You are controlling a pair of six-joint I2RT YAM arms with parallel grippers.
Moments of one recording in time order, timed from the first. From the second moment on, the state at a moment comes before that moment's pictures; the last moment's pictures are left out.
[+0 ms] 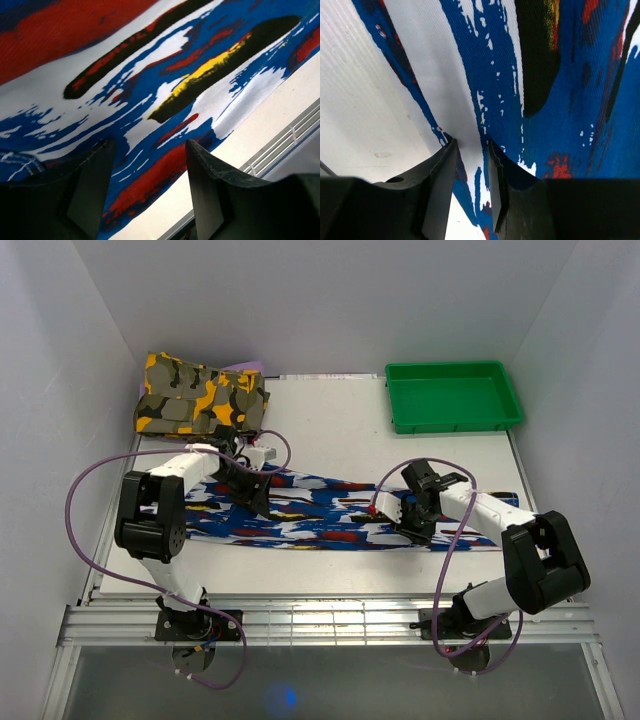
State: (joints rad) left arm -0.19 1.76 1.14 -0.80 0.53 0.32; right arm 0.44 1.42 0.78 -0.77 -0.19 -0.94
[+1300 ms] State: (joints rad) left arm -0.04 1.82 1.14 -0.79 0.51 0.09; right arm 0.47 1.34 0.69 -0.71 -0.14 -0.97
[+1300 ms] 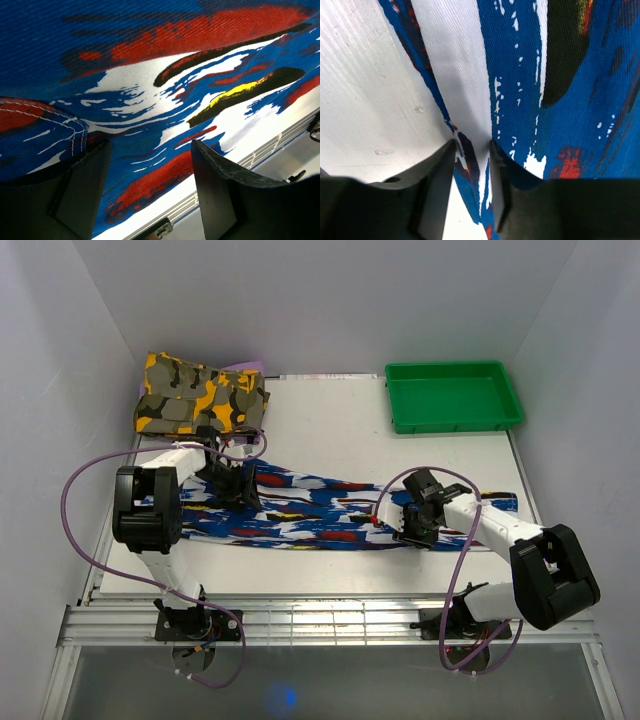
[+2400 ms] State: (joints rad) left arm -0.02 1.83 1.12 -0.76 0.54 0.03; right arm 0.46 1.25 0.78 -0.86 -0.20 -1.02
